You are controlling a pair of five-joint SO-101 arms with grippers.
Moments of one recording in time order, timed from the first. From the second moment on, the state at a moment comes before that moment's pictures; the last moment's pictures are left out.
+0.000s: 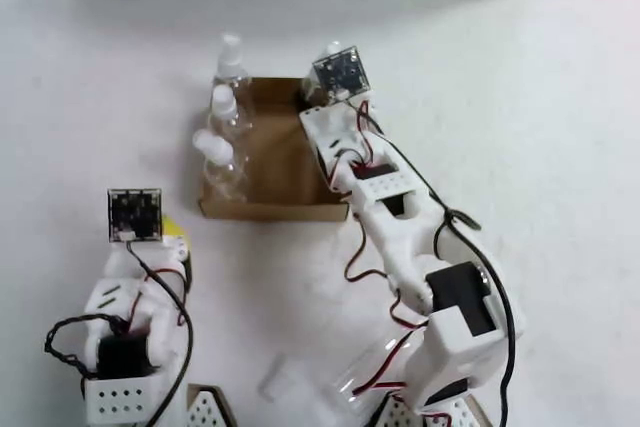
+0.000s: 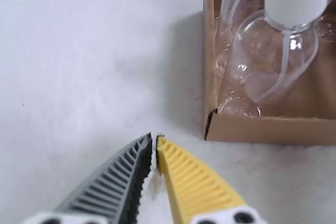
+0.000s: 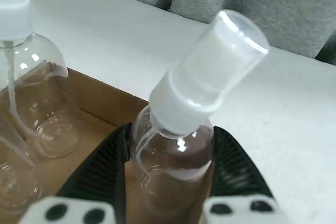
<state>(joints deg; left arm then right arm) -10.2 -103.5 97.1 52.4 -0.8 -20.8 10.7 32.9 -11.1 10.2</state>
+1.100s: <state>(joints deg) -9.9 -103.5 97.1 52.2 -0.8 -20.9 10.7 32.9 -11.2 10.2</state>
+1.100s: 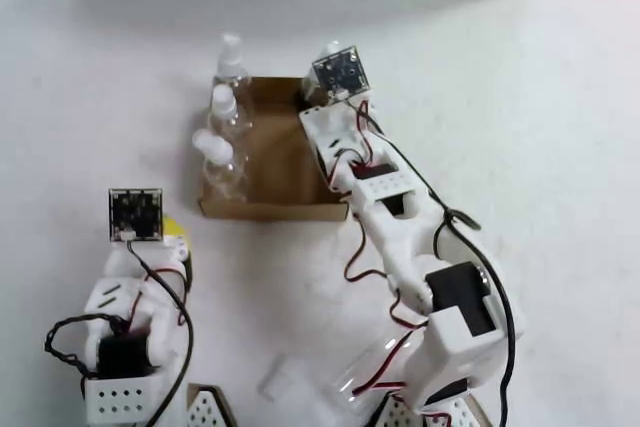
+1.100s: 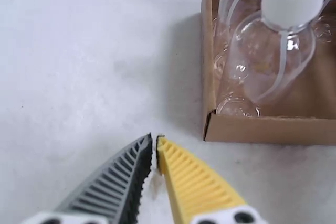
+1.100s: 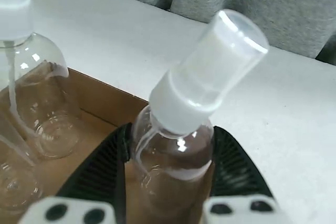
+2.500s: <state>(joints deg) -9.9 -103.5 97.1 52.1 -0.8 -21.4 9.4 38.8 -11.1 10.2</state>
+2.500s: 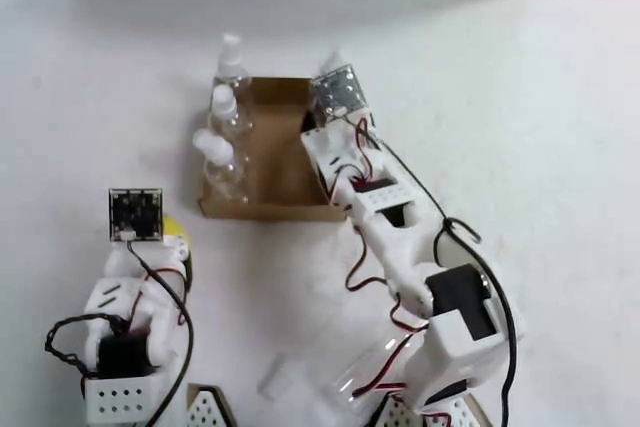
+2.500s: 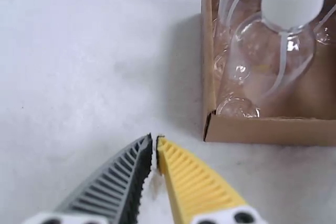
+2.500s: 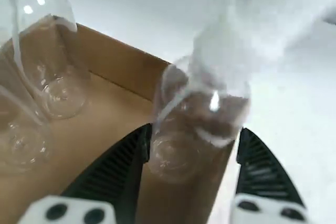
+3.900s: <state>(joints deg) -10.2 -103.5 97.1 52.1 -0.8 -21.1 -16.0 55.6 -11.1 7.6</state>
